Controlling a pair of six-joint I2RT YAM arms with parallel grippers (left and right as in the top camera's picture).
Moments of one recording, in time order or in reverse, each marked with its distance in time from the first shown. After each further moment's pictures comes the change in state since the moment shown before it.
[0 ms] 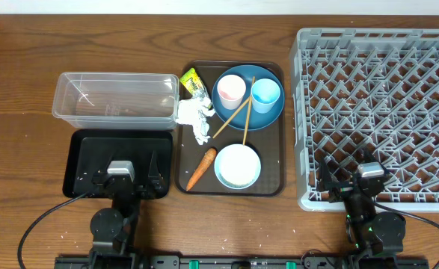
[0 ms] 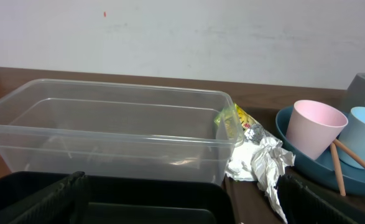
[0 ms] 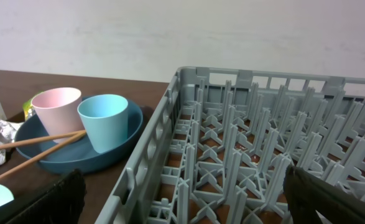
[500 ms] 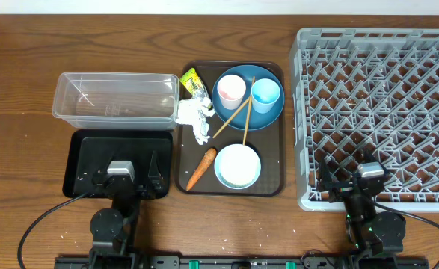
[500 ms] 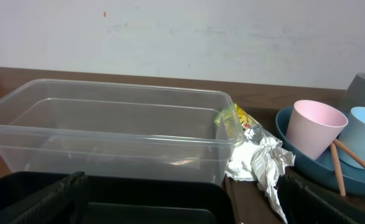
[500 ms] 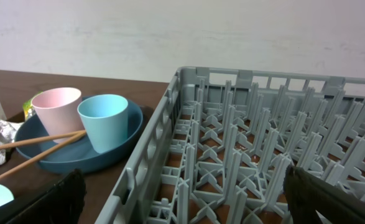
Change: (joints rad) left arm 0.000 0.000 0.000 0.000 0.000 0.000; right arm 0.000 0.000 0.000 0.000 0.000 0.000
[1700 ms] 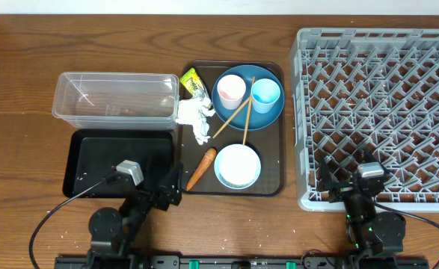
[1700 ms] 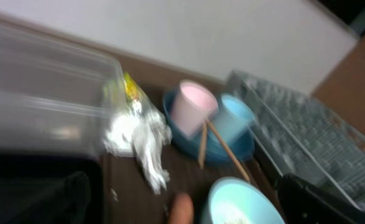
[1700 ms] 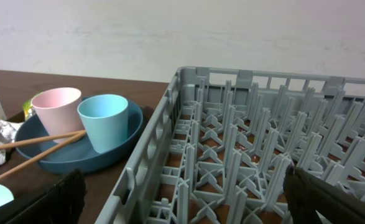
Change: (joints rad) left arm 0.000 0.010 0.055 -0.084 0.410 -0.338; right arm 0.000 0.000 0.000 0.000 0.000 0.000
